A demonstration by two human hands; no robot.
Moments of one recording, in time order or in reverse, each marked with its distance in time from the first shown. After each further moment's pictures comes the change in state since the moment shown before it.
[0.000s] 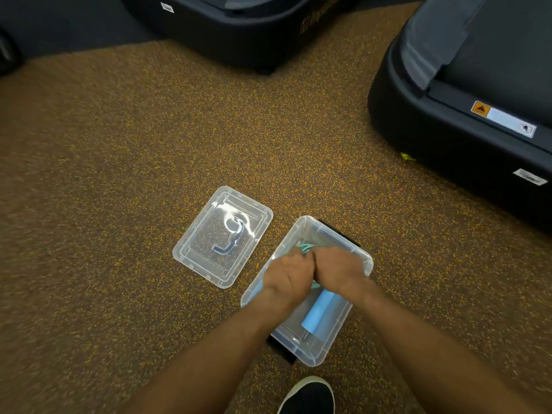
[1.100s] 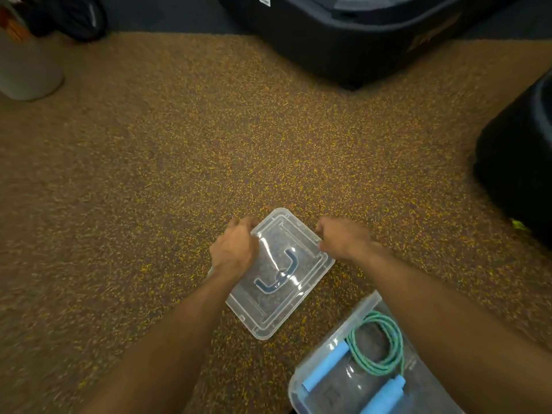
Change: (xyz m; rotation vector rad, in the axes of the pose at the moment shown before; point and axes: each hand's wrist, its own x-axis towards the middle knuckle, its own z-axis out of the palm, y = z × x) left_hand 0.056 -0.242 0.033 -0.482 0.292 -0.700; right_hand 0.190 -0.095 -0.048 -0.069 -0.042 -0.177
